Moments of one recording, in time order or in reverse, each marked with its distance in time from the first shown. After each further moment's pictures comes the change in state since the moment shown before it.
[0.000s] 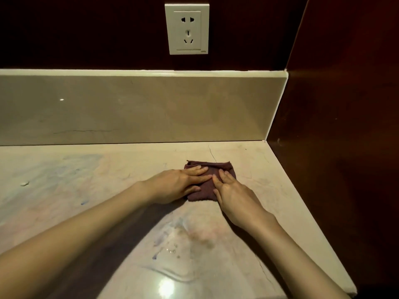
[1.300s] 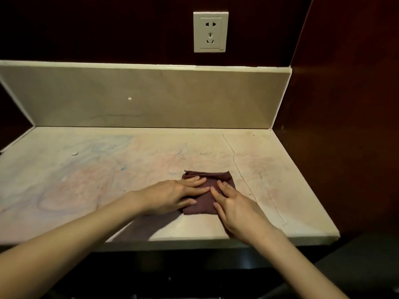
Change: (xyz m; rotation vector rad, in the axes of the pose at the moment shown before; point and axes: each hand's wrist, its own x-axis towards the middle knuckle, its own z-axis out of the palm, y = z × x) left_hand -0.118 0.057 0.013 -0.110 -0.056 -0.021; right_hand -0.104 -0.063 0.018 0.003 0.079 -0.115
